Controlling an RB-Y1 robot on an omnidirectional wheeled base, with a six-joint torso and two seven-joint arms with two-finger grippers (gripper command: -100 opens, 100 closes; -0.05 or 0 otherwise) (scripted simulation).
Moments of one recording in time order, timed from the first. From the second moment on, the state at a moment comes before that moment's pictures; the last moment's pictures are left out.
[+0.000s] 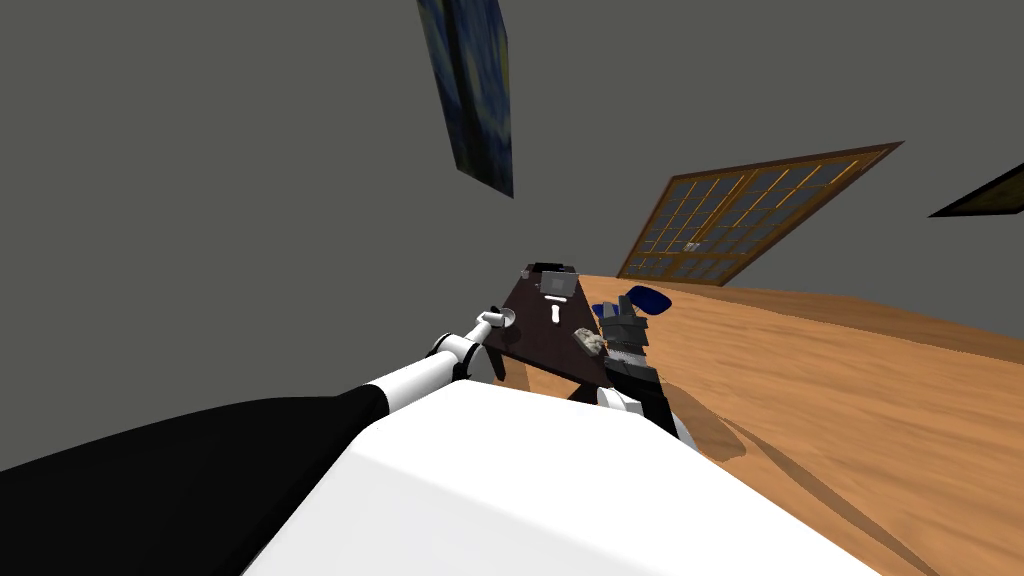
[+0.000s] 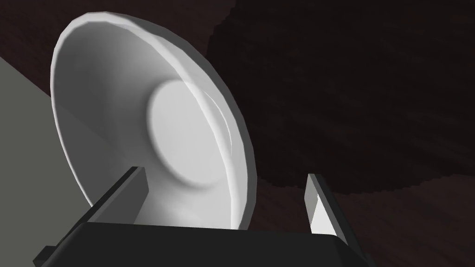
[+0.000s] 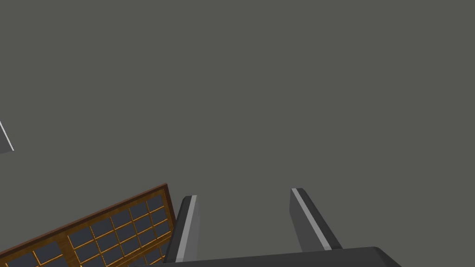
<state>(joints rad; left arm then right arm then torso) -0.75 0.12 0.04 -0.50 0.14 0.70 0.17 0.53 0.04 0.07 -2.27 0.09 -0.40 -0.09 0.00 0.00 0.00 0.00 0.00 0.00</state>
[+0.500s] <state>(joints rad) -0.75 0.12 0.04 -0.50 0.14 0.71 0.17 0.53 0.04 0.07 -2.27 0.09 -0.40 -0.09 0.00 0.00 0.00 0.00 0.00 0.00</state>
